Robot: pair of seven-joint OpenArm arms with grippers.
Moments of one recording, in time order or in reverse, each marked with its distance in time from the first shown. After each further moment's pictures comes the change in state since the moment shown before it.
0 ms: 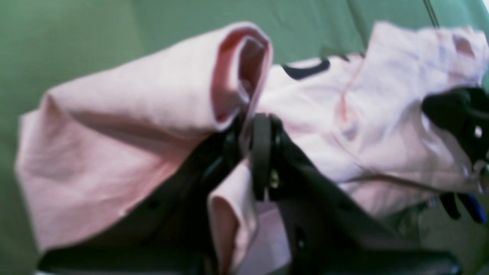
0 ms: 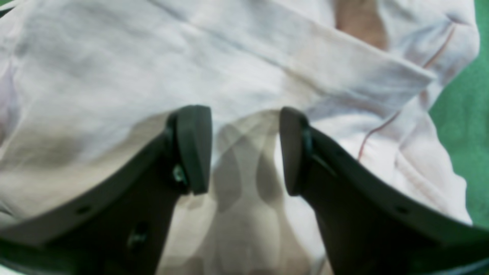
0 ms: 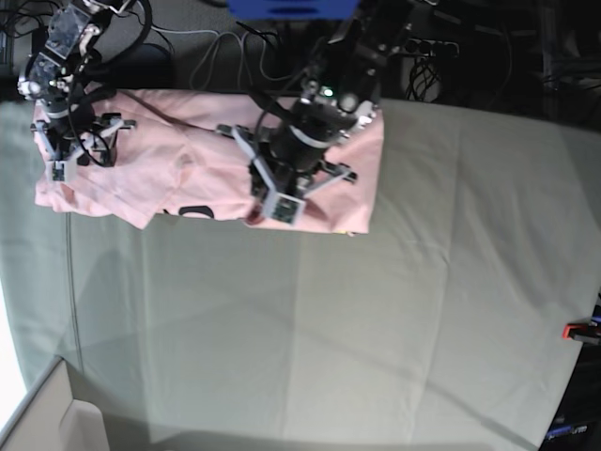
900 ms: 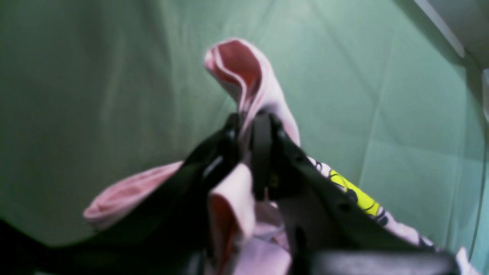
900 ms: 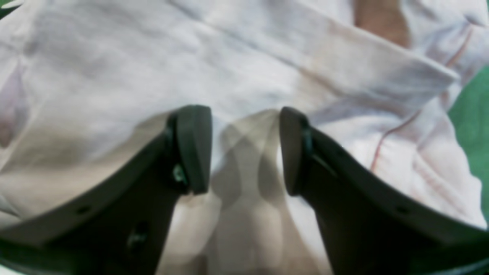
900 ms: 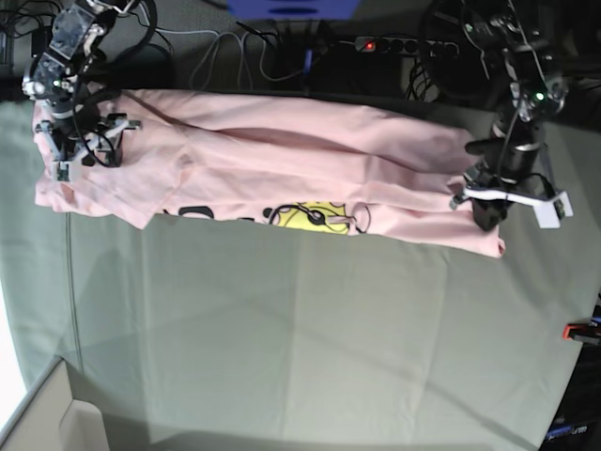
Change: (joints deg) left arm 5.5 -0.9 -49.5 14.1 -25.3 -0.2 0.4; right arm 0.0 -0.6 -0.4 -0.2 0.0 0.0 0.0
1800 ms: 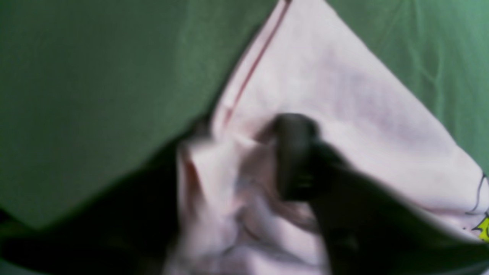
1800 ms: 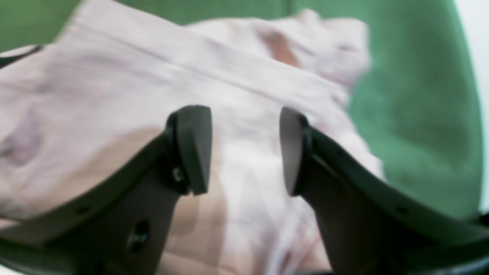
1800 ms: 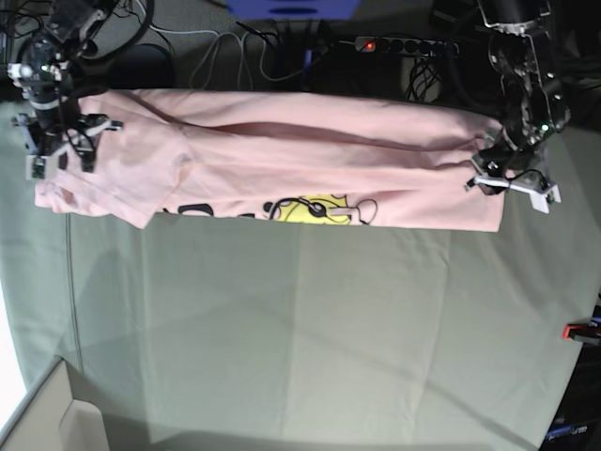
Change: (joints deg) left arm -8.0 -11.4 -0.4 -30.1 -0.5 -0.6 -1.0; right arm -2.4 -4.5 3.6 12.1 0.0 0.0 -0.4
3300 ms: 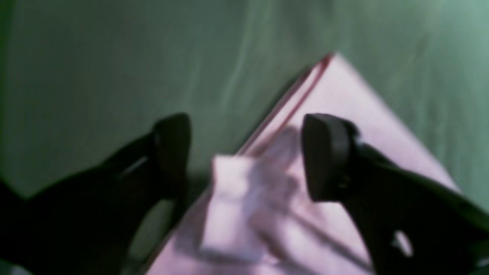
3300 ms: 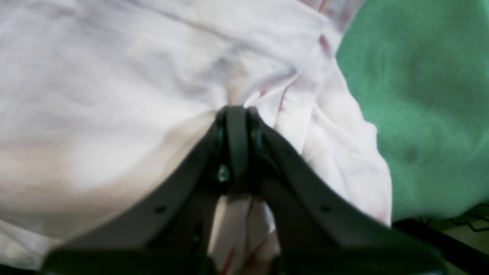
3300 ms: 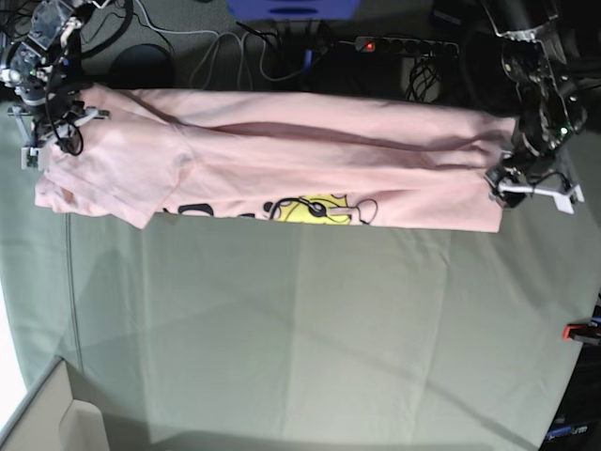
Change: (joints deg) left arm -1.3 -0.2 -6.1 0.0 0.2 0.2 1.0; right arm 1.2 7.5 2.1 -12.3 0.0 0.0 0.0
